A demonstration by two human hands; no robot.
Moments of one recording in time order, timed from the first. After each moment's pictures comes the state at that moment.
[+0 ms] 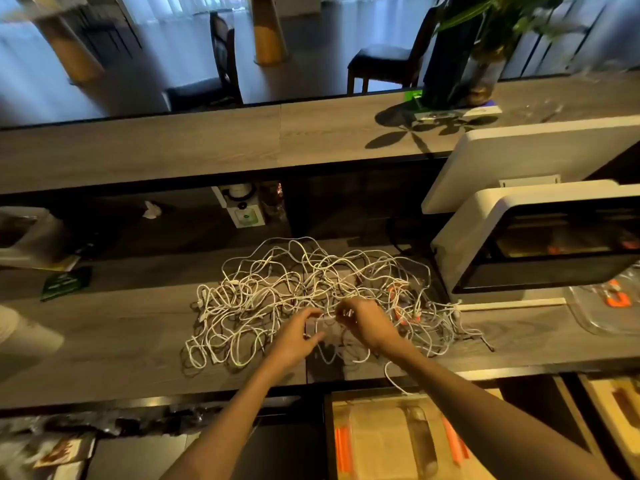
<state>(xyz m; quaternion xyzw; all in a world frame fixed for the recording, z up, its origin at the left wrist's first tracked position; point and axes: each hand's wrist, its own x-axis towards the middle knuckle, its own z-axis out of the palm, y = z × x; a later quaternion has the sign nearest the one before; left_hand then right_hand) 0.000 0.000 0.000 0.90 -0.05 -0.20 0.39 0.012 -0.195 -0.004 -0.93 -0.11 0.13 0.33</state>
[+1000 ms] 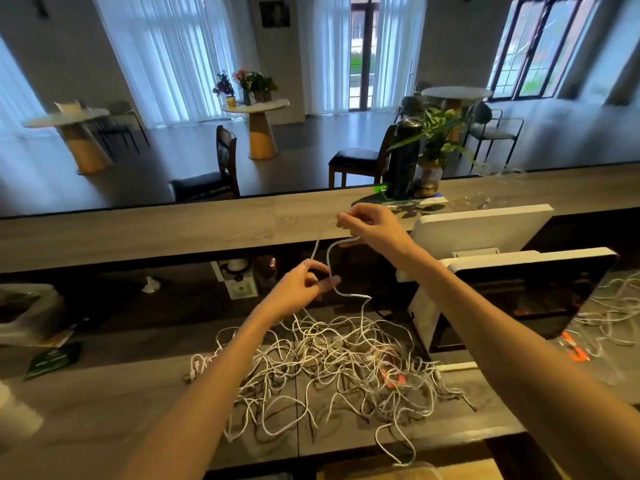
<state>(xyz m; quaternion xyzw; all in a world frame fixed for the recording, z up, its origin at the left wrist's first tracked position) 0.075 -0.035 0.209 0.87 -0.16 -0.13 0.46 0.095 -0.237 0.271 -0.83 -0.13 -0.10 0.53</state>
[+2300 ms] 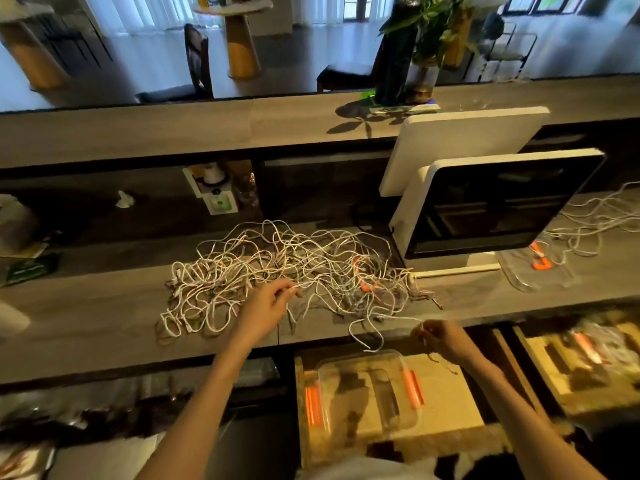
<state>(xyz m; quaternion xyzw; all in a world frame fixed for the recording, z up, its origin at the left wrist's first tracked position) -0.069 -0.005 0.060 0.90 -0.10 -0.08 0.42 -0.145 -0.386 -0.017 -0.93 0.09 0.15 0.32</state>
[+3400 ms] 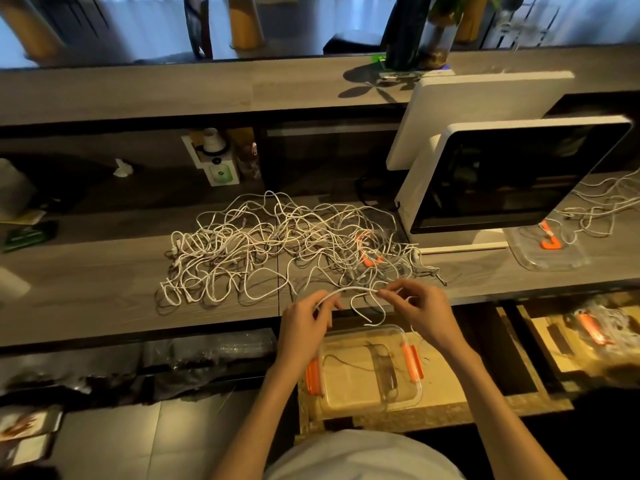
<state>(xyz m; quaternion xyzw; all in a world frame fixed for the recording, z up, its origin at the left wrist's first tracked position) -0.155 -0.069 0.017 0.86 -0.09 0.01 0.50 -0.167 -0.302 0.035 -0.86 0.04 0.00 0.51</state>
